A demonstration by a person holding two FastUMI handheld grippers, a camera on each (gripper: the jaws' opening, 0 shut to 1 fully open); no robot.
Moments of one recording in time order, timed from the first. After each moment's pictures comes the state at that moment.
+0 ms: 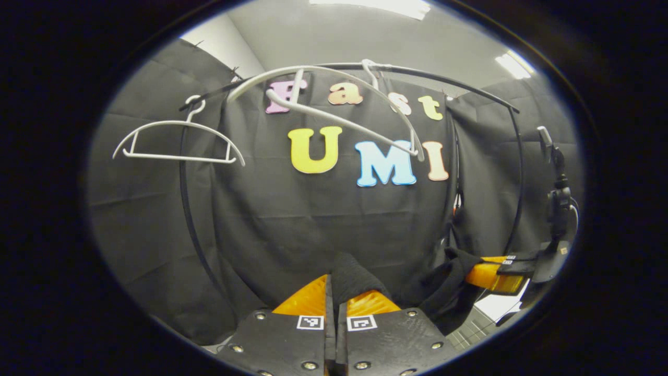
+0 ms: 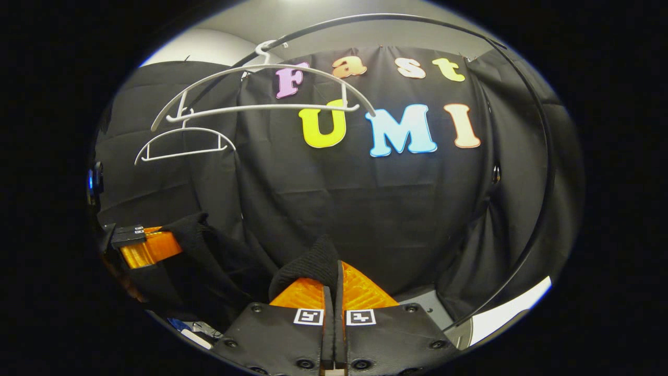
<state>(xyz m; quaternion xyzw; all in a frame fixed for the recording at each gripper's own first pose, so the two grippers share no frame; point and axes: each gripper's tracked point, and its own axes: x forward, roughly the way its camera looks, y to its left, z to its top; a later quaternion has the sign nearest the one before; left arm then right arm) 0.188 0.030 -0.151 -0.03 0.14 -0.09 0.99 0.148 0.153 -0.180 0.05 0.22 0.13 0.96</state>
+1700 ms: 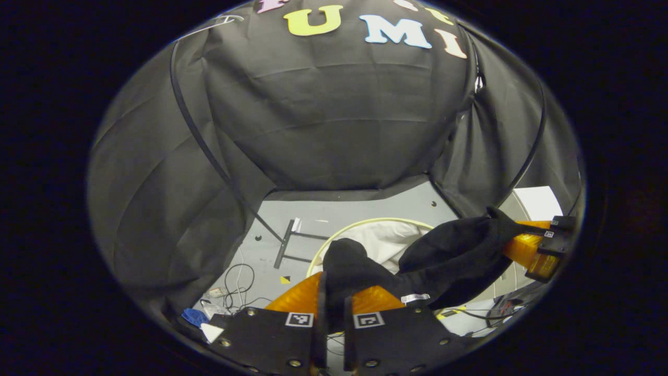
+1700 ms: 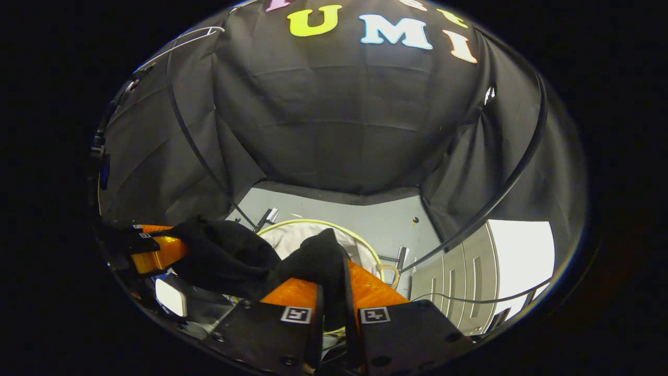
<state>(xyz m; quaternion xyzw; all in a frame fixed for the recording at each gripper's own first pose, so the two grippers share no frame) 0.059 0.037 -0.474 0.03 0.48 -0.06 0.87 0.017 0.135 -0.431 -0.02 0.48 0.08 0.87</state>
